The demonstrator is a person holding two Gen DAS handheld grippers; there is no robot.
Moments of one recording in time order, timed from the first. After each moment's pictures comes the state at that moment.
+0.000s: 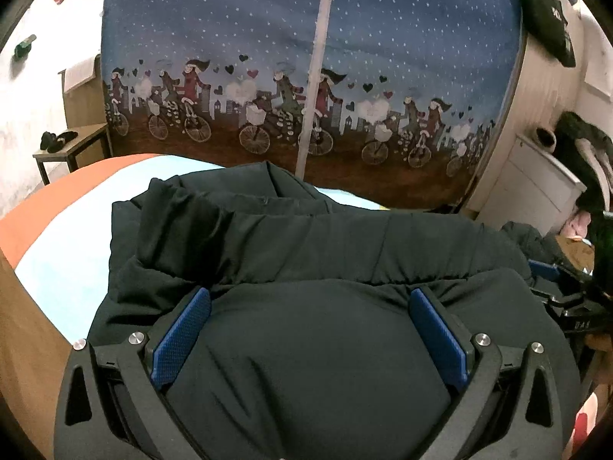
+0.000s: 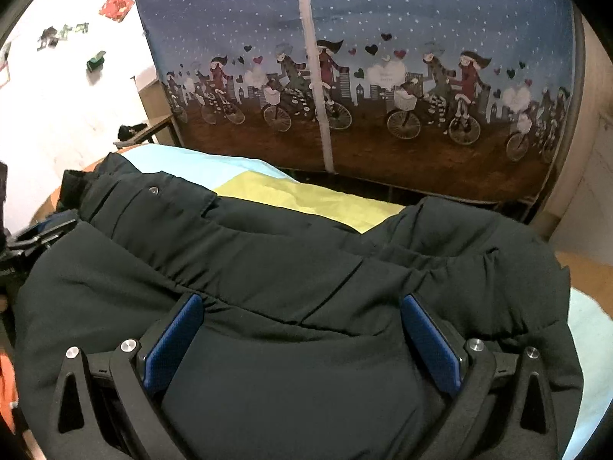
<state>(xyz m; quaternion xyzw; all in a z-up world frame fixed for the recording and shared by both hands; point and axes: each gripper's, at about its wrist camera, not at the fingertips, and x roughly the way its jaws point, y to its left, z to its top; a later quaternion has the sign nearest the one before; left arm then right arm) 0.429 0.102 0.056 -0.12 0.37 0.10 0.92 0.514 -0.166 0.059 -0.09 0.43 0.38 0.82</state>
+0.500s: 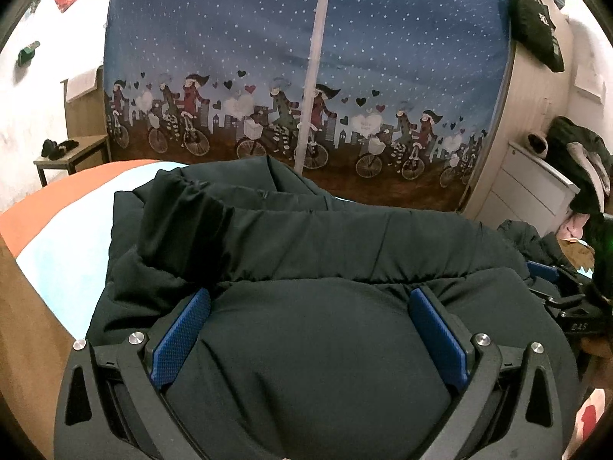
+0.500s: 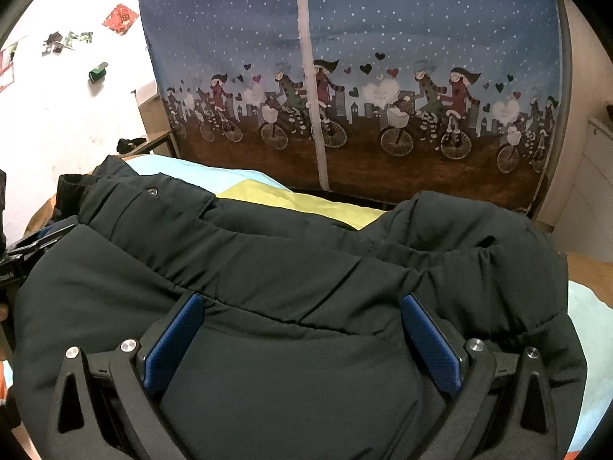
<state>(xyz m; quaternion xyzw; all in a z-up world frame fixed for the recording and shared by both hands) 0.410 0.094 0.054 -0.11 0.34 0.09 0.93 0.493 -0.173 0.061 -0.09 0.38 0.37 0.84</state>
